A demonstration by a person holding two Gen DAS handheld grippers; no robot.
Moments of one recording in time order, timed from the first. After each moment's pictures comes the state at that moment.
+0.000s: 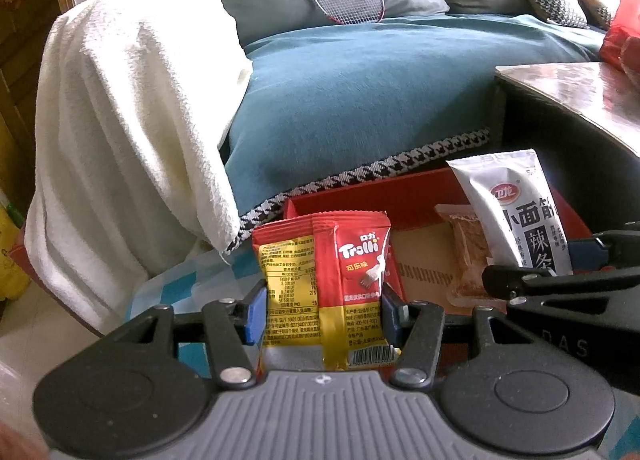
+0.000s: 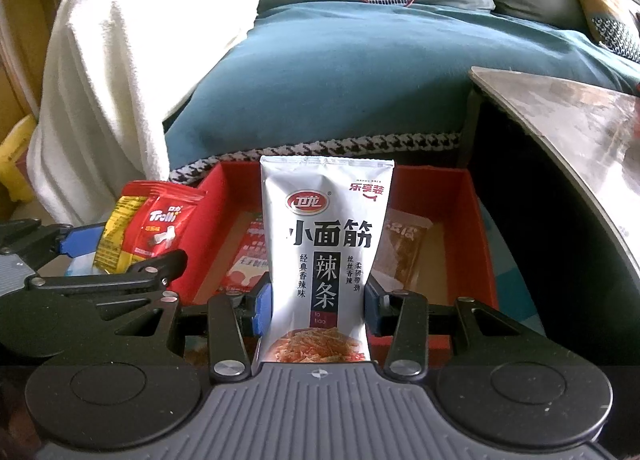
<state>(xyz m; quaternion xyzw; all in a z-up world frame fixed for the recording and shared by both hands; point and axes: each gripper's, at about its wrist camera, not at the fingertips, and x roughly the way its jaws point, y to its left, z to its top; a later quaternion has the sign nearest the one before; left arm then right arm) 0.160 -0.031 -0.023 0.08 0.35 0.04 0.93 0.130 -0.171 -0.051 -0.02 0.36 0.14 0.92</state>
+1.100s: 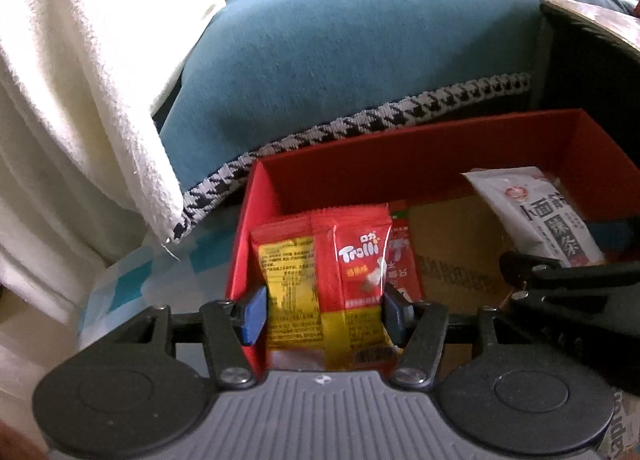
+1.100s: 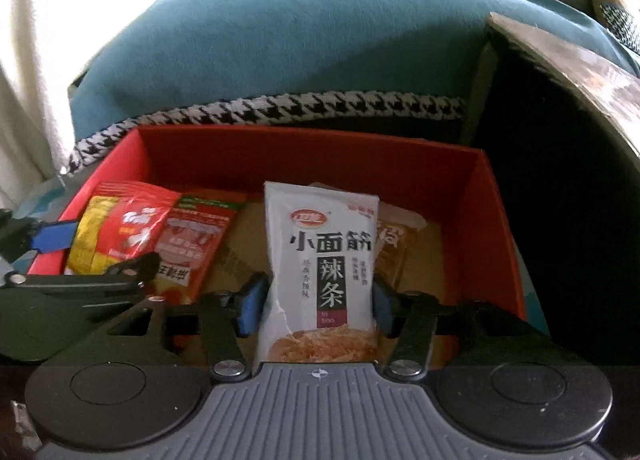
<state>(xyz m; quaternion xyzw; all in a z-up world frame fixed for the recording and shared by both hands) 0.238 -0.026 -0.079 0.09 0.42 0.05 0.90 0.203 -0.163 -0.100 -0.05 0.41 0.10 0.90</state>
